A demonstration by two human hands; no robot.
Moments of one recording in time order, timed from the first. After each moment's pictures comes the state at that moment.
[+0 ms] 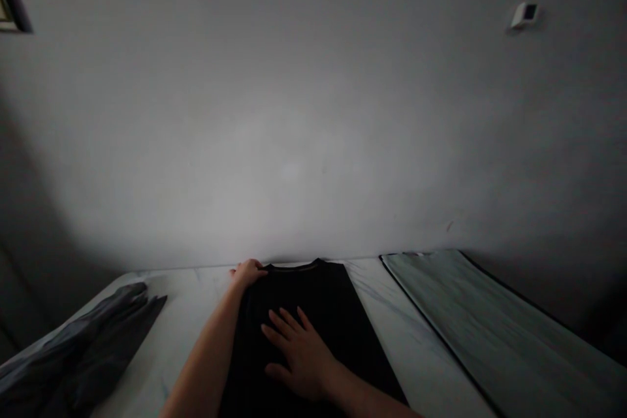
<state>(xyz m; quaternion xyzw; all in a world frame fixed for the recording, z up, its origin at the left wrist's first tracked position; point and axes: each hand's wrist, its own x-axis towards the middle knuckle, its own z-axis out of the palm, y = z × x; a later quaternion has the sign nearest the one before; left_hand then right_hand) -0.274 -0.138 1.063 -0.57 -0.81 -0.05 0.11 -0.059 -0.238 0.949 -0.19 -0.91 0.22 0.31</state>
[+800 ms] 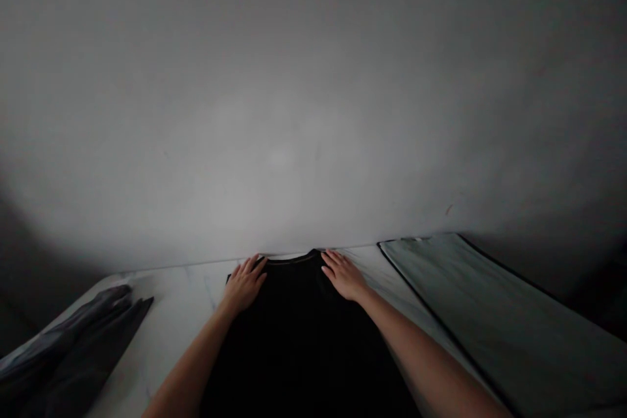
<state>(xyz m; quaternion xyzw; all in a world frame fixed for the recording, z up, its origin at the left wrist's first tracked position) -0.279 -0.164 1.019 -0.71 -0.67 0.01 0.22 -0.011 -0.068 0.894 -0.45 -0.82 0.11 0.34</state>
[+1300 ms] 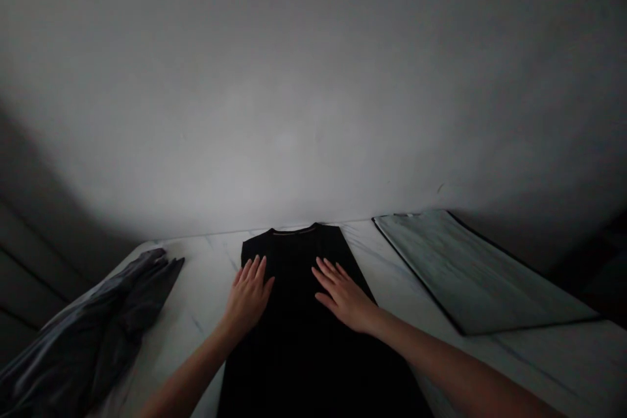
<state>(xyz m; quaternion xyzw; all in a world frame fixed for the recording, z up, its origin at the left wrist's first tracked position) -0.233 -0.295 1.002 -0.69 -0.68 -0.02 0.24 0.006 -0.228 0.902 -0.30 -0.88 0.13 0.35</state>
